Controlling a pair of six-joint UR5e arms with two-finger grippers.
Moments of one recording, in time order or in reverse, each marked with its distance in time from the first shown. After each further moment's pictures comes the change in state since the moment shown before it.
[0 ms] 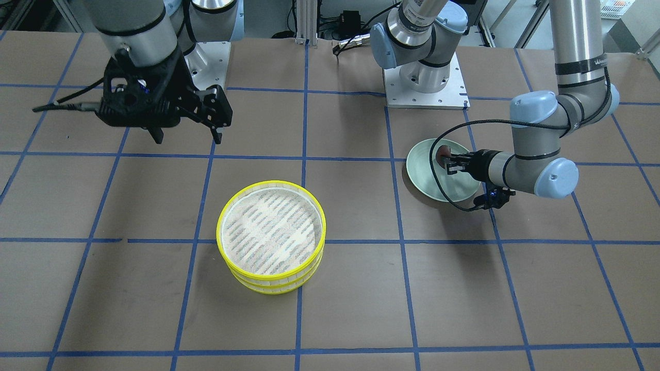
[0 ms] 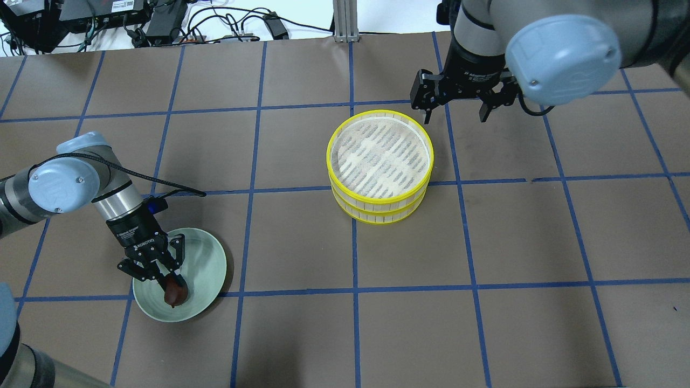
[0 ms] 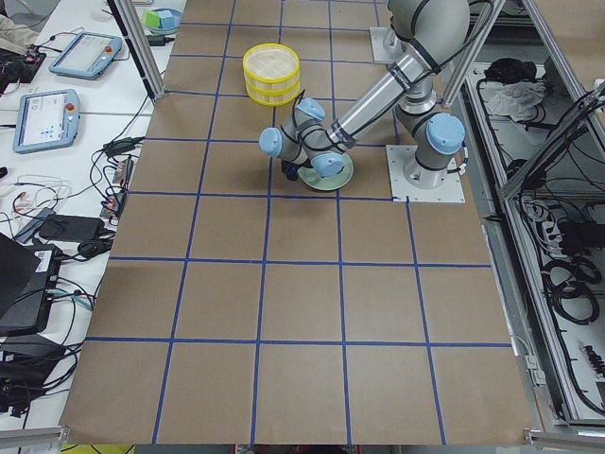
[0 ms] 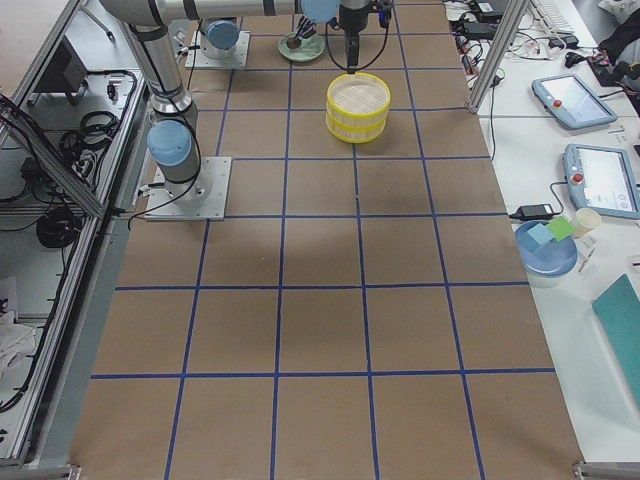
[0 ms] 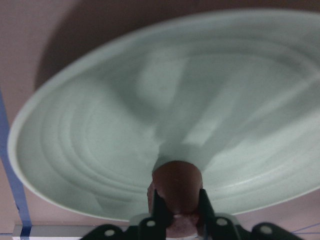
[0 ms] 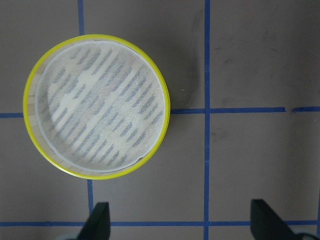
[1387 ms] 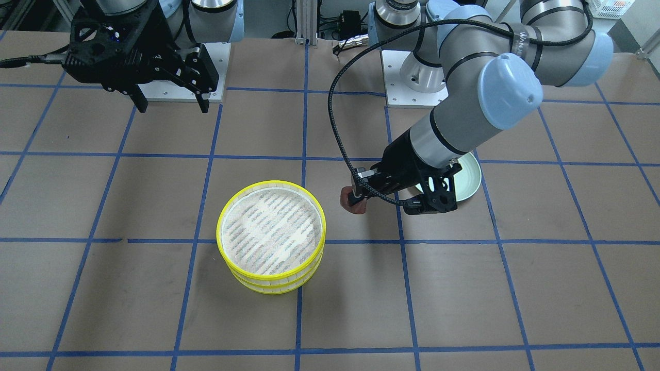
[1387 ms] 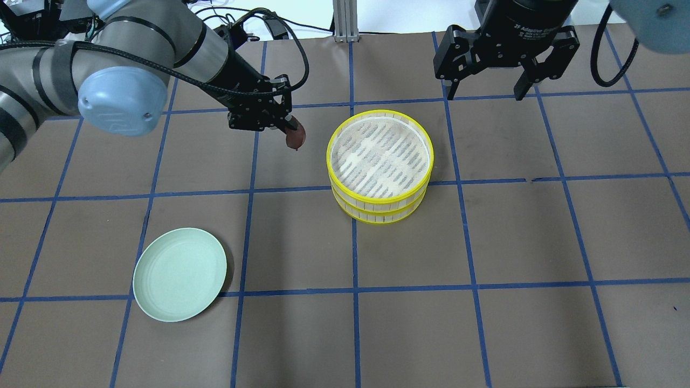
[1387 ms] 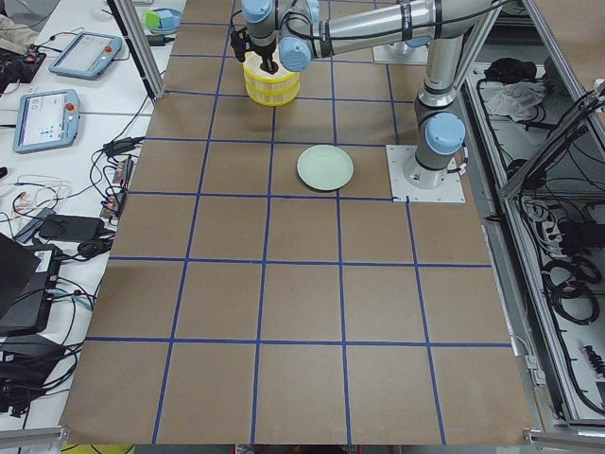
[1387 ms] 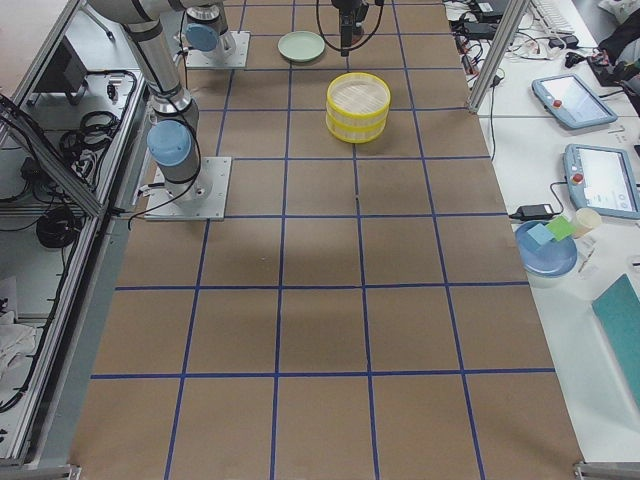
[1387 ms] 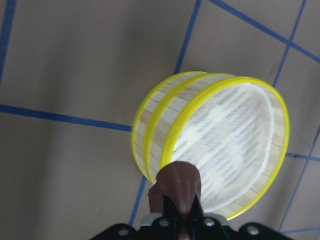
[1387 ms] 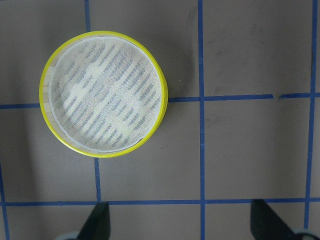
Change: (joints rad) left arm -0.462 0.100 0.330 0.363 -0.484 -0.413; right arm -0.028 -0.037 -0.059 0.119 0.012 -0.014
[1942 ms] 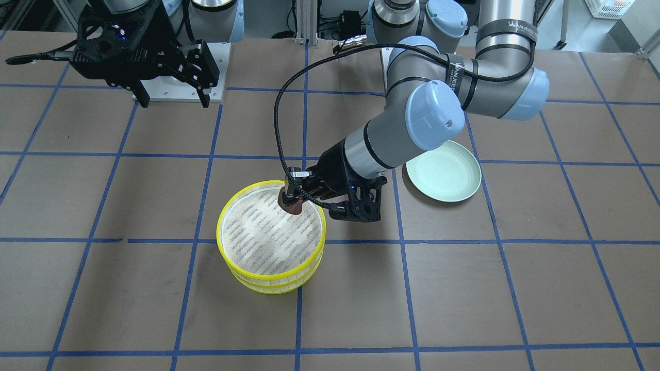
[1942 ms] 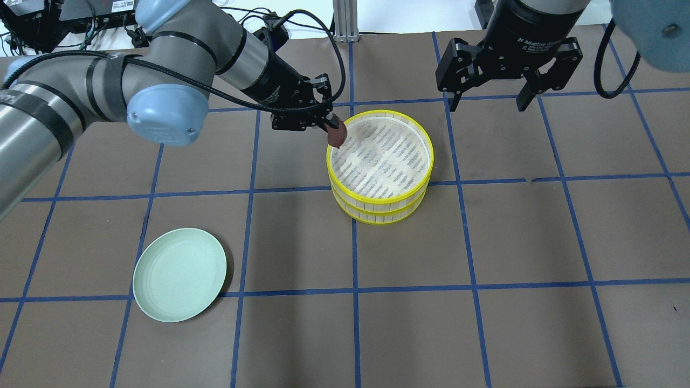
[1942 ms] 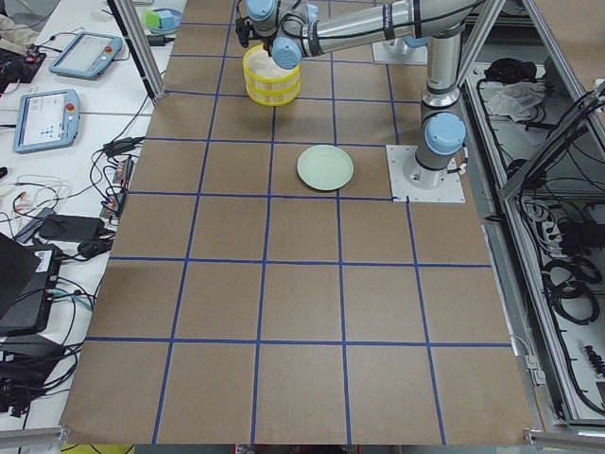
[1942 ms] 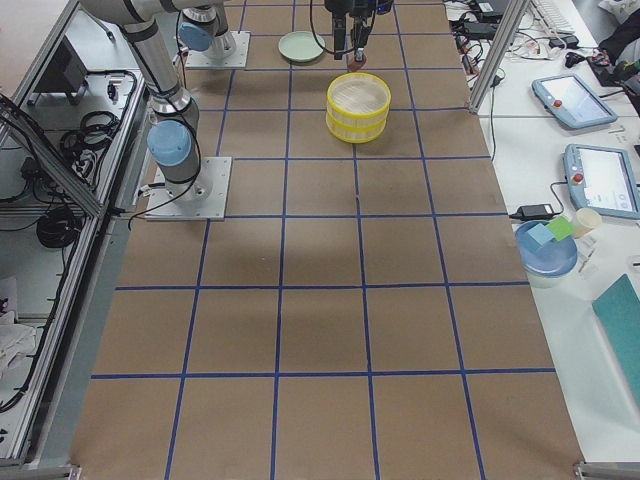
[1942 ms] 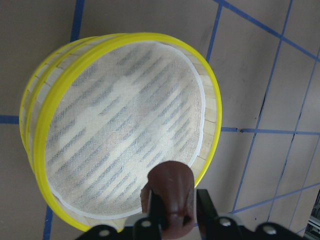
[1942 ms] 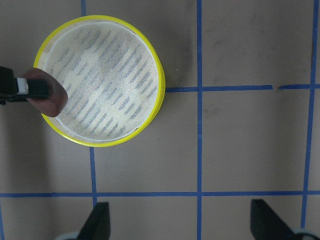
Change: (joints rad) left arm -0.122 -0.097 -0.009 0.153 -0.143 -0.073; right arm -0.002 -0.026 0.041 -0.001 -0.004 -0.010
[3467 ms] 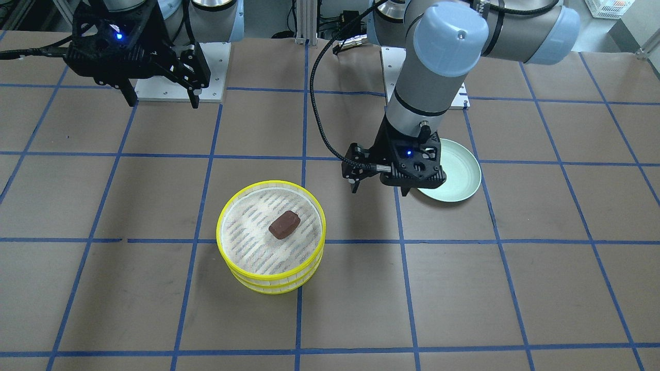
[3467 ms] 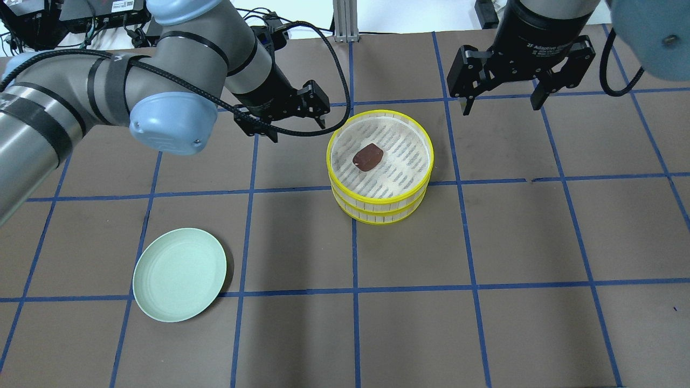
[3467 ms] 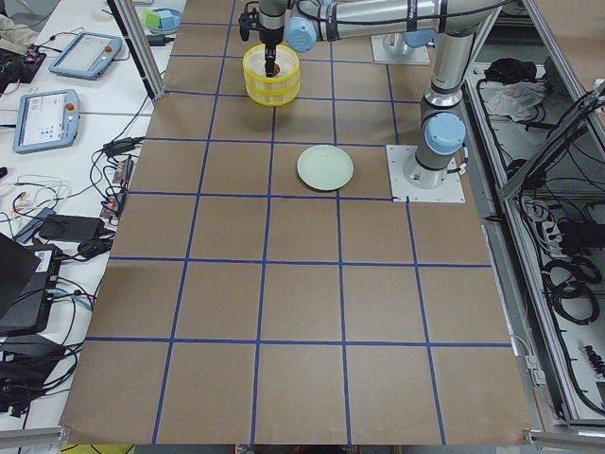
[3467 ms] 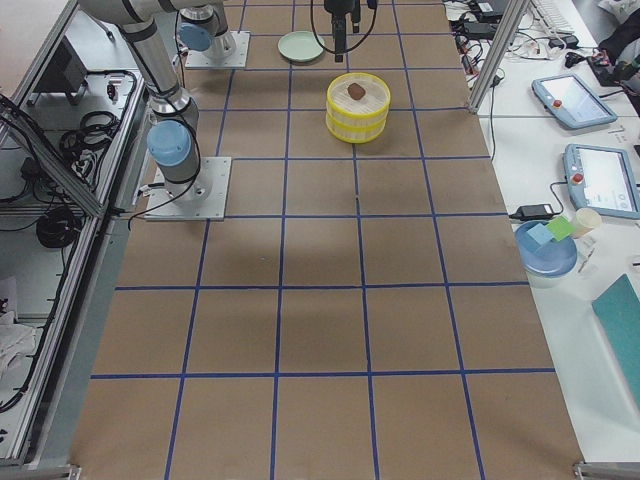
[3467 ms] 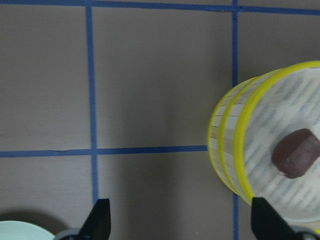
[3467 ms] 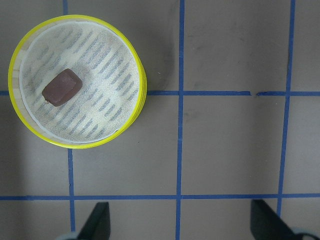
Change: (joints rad) left arm 0.036 0.182 0.001 -0.136 0.607 0.276; right arm 0.004 -0.002 0.003 -0.007 -0.069 -0.028
